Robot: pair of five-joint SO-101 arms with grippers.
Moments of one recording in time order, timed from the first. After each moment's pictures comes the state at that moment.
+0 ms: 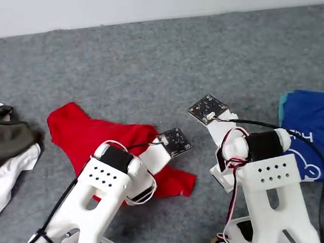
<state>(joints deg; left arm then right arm) 28.0 -27.0 46.4 80.7 -19.6 -10.5 -43.3 35.5 99.3 24.7</state>
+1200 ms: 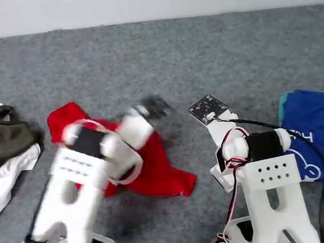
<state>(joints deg) 12.8 -27.3 19.9 98.4 -21.6 -10.5 -43.3 35.5 99.3 24.7</state>
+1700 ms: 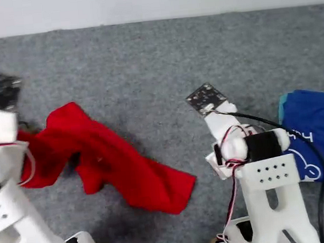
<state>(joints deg) -33.7 -37.2 6.6 99.4 -29.8 -12.2 -43.3 35.5 88.7 24.7</state>
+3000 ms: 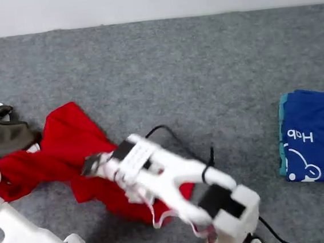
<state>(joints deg) -51.3 -34.0 15.2 88.3 -24.0 -50.9 15.3 14.9 78.1 25.9</state>
